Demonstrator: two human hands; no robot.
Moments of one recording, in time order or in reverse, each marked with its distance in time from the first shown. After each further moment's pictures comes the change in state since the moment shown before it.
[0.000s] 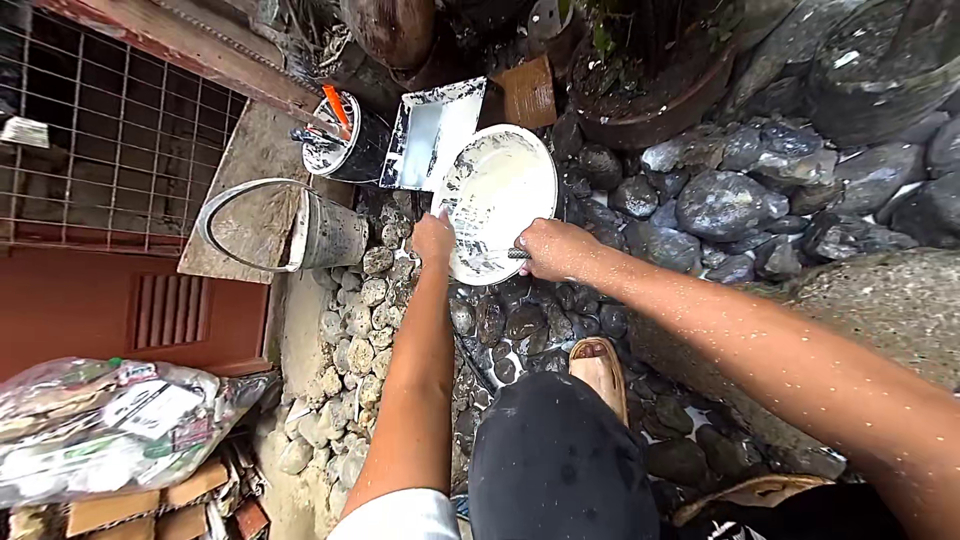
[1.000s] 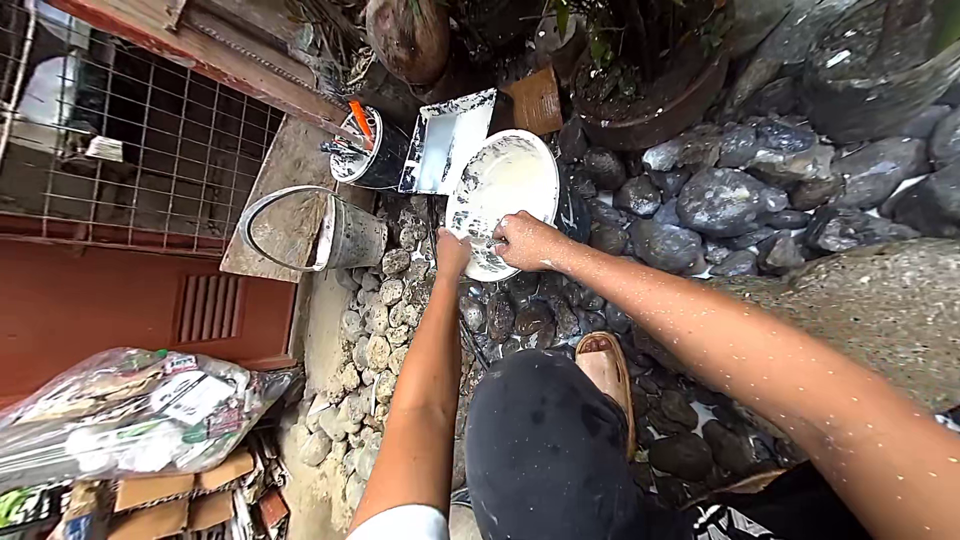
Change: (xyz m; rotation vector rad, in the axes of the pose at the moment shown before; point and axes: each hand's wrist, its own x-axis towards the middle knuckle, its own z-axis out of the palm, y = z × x) left_hand -0.038 -0.023 0.003 -0.168 -0.122 0.064; right_hand 0.017 -0.024 0.004 0.307 0.143 -0.173
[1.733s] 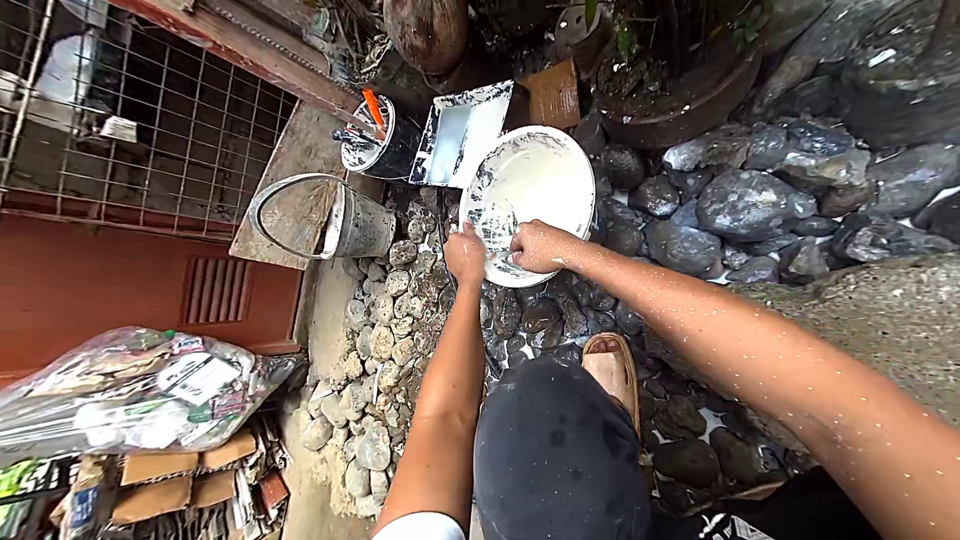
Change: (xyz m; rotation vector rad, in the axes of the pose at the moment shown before) left_hand -0.016 0.014 0.014 -0.077 0.236 -0.171; right_hand 0.014 0.012 0.011 -0.068 -0.153 0.030
